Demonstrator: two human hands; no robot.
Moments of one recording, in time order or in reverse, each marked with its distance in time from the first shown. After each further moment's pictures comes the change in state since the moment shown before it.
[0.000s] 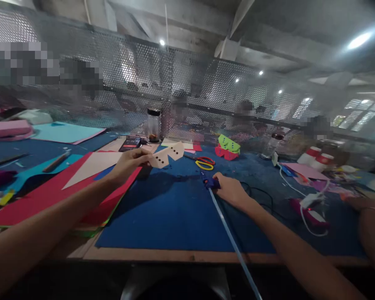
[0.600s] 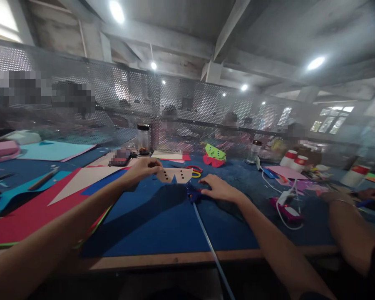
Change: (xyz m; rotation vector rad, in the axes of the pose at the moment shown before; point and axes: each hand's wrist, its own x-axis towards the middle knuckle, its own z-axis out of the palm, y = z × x) left_hand 0.024 0.030 0.054 0.307 -0.251 0.205; right_hand 0.015 0.035 -0.011 0.258 0.043 -0.228
